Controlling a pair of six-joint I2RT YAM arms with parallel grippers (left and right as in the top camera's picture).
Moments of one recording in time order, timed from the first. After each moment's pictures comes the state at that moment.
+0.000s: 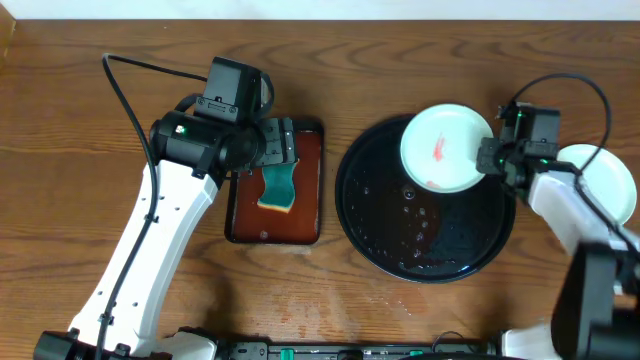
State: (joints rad) left arm -0.30 1.47 1.46 -1.08 0.09 -0.41; right arm -0.09 1.61 0.90 -0.25 -0.05 0.07
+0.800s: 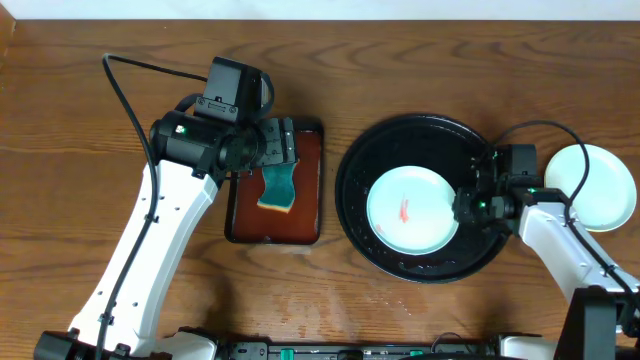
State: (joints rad) left arm -0.30 1.47 1.46 -1.08 0.10 -0.41; right arm 0.00 1.47 0.74 -0.52 -0.23 0.20
